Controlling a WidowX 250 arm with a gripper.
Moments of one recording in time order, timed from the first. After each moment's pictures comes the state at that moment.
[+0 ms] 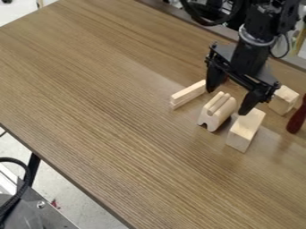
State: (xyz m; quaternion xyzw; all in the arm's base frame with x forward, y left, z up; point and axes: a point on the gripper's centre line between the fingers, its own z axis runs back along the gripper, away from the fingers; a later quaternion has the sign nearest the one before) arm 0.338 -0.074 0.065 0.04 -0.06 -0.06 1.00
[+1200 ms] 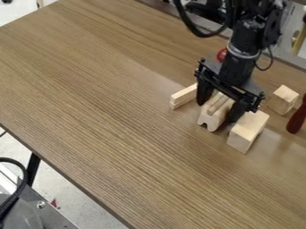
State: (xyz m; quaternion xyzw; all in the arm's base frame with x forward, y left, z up) arm 0.335 -0.064 0.034 0.03 -0.01 -0.03 1.00
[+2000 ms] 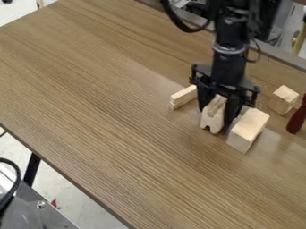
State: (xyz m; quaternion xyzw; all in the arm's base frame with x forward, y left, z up) arm 0.331 -0.061 0.035 -0.12 -0.02 -0.01 0.99
